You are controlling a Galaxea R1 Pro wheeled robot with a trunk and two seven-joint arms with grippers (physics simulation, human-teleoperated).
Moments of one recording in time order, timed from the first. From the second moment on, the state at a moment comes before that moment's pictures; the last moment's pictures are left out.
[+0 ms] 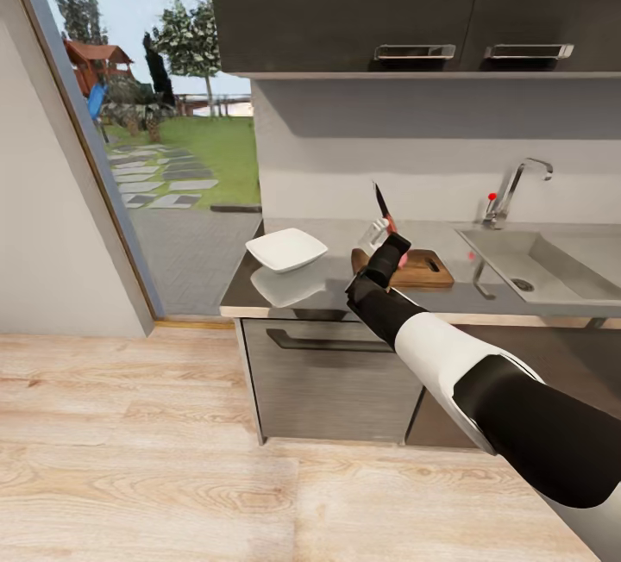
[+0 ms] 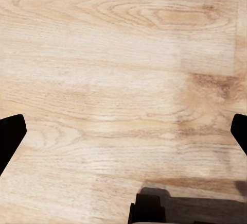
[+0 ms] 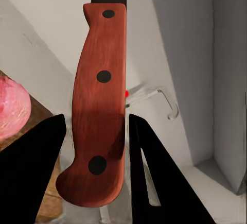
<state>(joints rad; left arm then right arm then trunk) -0.36 0.02 -0.32 0.08 0.34 -0.43 0.09 -1.30 0.17 0.65 -0.28 0.32 0.59 -0.73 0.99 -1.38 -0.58</state>
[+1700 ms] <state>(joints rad) -0.36 0.02 -0.32 0.08 0.34 -0.43 0.09 -1.30 0.17 0.65 -0.24 0.25 0.76 -0.74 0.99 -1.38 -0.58</state>
